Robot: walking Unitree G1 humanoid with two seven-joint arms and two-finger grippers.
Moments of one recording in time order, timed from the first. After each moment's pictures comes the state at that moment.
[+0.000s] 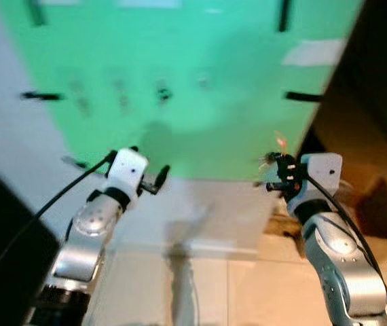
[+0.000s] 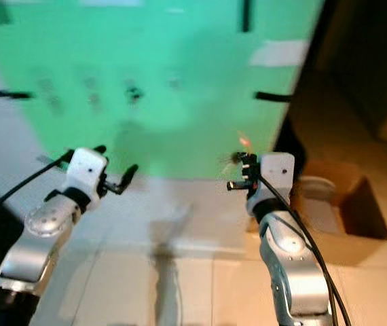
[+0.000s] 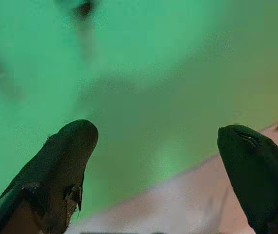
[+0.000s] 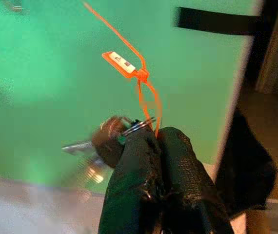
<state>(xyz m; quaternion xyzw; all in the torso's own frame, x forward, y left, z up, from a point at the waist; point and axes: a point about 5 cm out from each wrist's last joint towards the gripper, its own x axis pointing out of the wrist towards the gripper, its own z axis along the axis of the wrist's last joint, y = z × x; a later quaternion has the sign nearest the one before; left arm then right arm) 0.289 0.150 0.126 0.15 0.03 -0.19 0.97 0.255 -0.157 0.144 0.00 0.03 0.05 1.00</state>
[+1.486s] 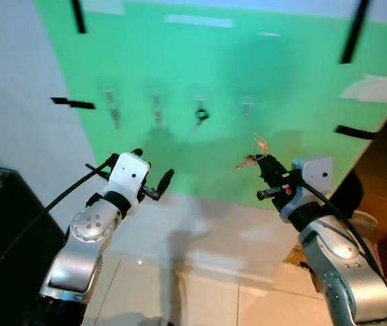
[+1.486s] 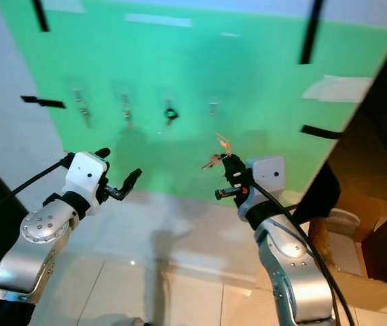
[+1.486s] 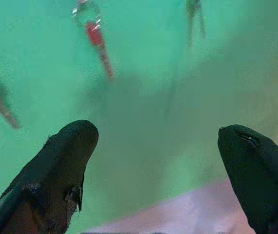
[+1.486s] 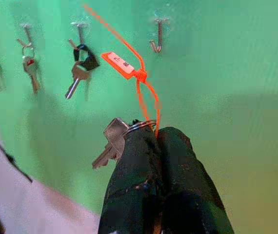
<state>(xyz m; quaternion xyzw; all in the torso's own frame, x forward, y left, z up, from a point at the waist) 0.278 0.154 0.130 0.16 0.03 -0.20 0.97 0.248 -0.143 0.149 0.03 0.01 0.14 0.99</state>
